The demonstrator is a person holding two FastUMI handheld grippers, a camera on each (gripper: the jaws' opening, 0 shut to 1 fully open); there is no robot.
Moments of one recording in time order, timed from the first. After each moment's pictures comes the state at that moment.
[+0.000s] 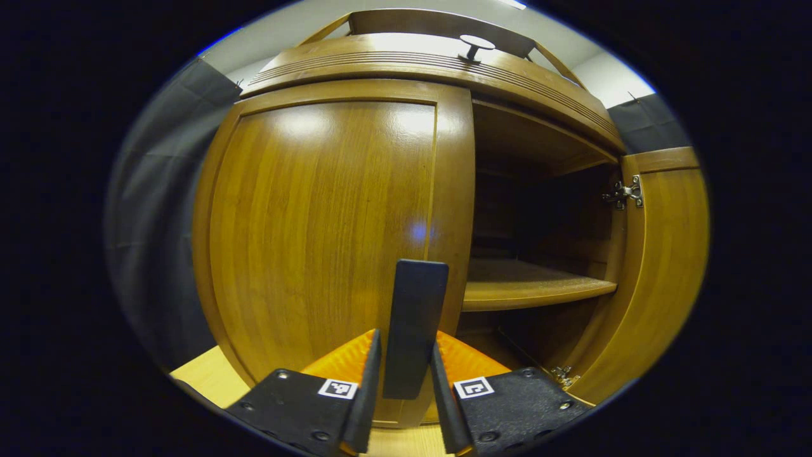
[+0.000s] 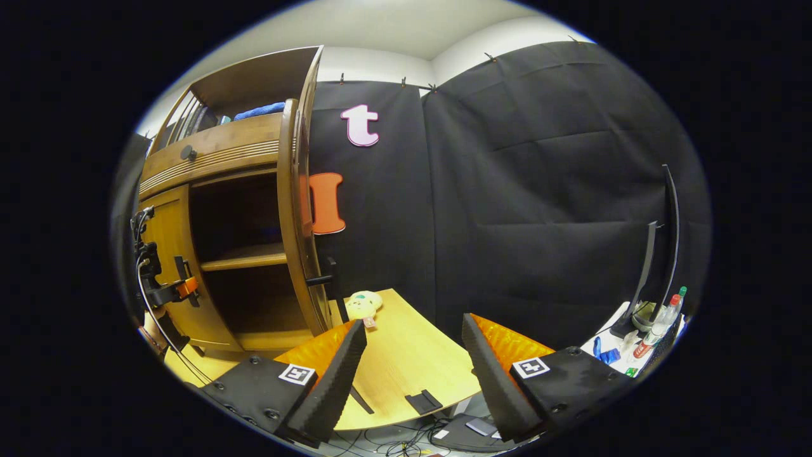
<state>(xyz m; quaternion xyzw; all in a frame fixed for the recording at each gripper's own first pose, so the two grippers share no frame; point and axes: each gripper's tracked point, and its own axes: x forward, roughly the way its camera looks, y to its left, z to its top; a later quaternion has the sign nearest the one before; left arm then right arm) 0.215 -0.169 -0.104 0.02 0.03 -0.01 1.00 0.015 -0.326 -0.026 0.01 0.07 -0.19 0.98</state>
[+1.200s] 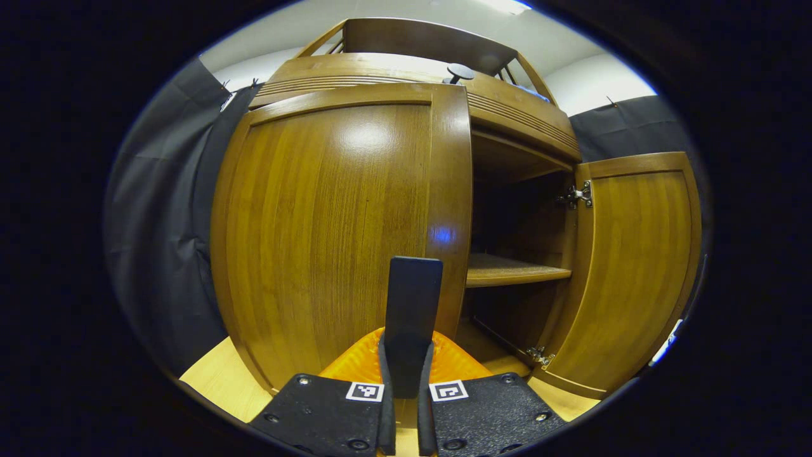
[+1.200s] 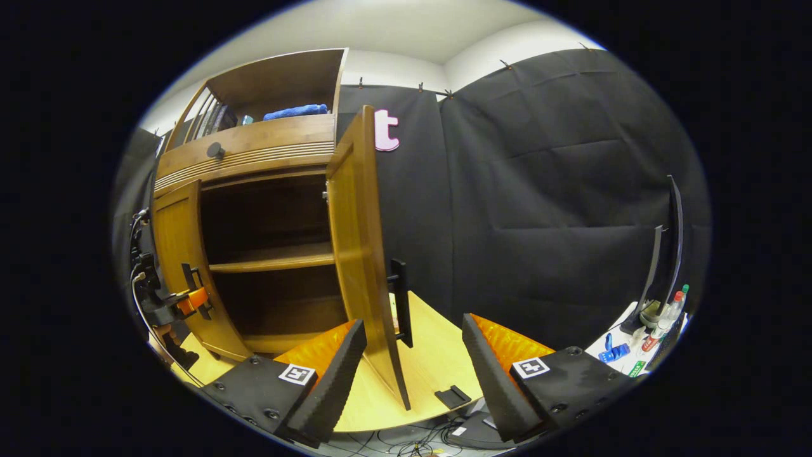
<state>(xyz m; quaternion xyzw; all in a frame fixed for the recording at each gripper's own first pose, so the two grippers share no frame) 0.145 -0.158 -0.096 0.01 0.03 -0.09 1.00 0.017 -0.242 -0.019 0.00 0.06 -0.16 0.98</state>
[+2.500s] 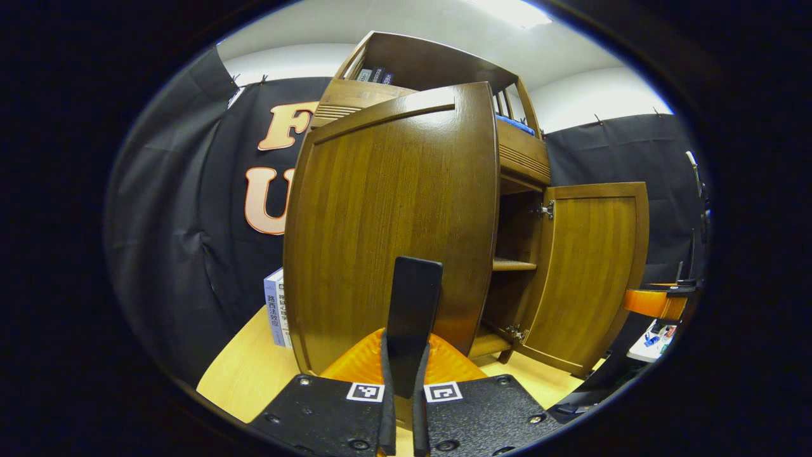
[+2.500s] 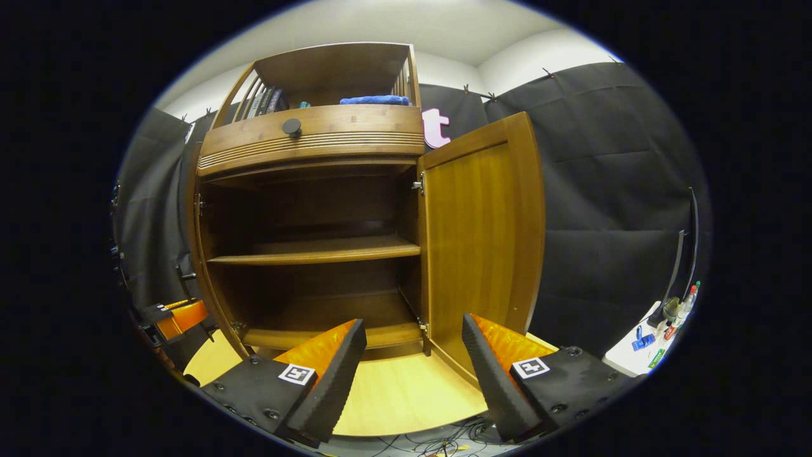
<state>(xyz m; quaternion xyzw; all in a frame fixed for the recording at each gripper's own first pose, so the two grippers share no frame) 0.036 -0.069 -0.079 0.00 0.04 -0.13 0.99 0.040 -0.073 -0.052 -0.01 0.07 -0.10 0.99</state>
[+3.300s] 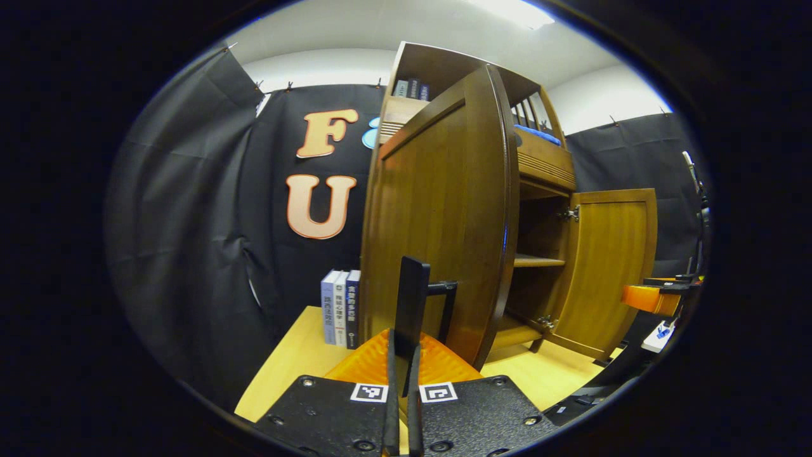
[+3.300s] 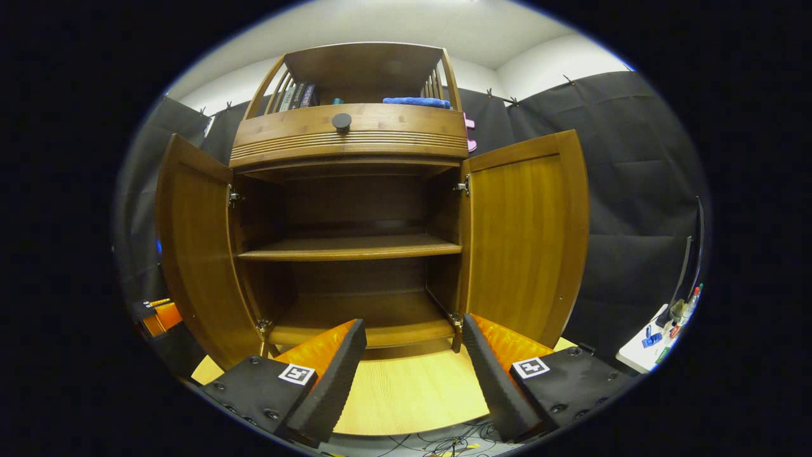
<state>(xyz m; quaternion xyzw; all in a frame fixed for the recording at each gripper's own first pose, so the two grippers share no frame) -0.002 0.048 -0.060 0.01 0.04 -0.06 1.00 0.035 0.003 -0.064 -0.03 0.07 -0.07 0.99</state>
